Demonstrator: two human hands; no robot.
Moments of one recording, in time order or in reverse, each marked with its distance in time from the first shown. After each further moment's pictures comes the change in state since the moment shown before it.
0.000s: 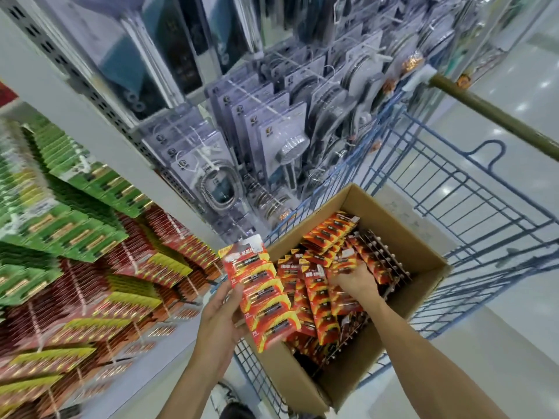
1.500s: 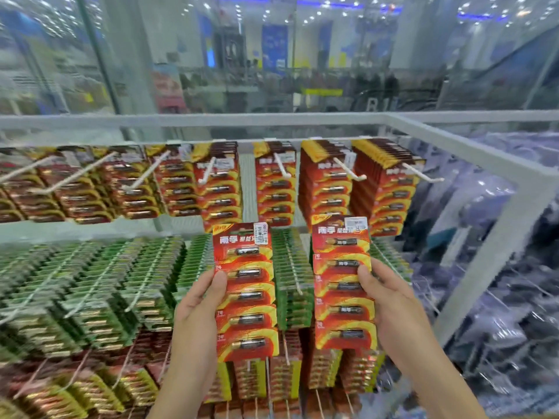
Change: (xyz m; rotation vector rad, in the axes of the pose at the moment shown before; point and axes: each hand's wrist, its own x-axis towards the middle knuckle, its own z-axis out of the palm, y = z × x) left_hand -0.214 0.204 -0.302 -0.485 0.468 0.697; right_hand -0.449 -0.294 0.165 0.600 -0.699 -0.915
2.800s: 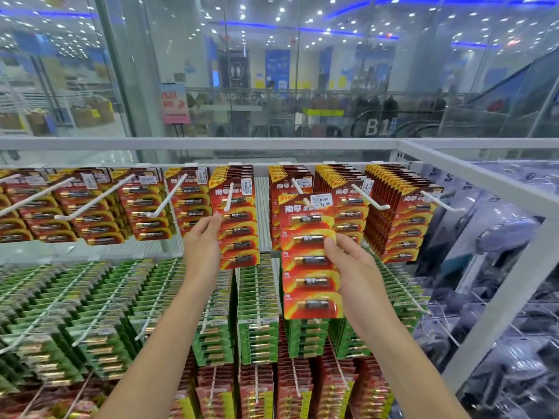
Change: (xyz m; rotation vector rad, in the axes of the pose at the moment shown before) left_hand 0.152 0.058 0.019 0.184 0.083 0.255; right_hand 0.051 -0.022 0.096 -0.117 -0.067 -0.076
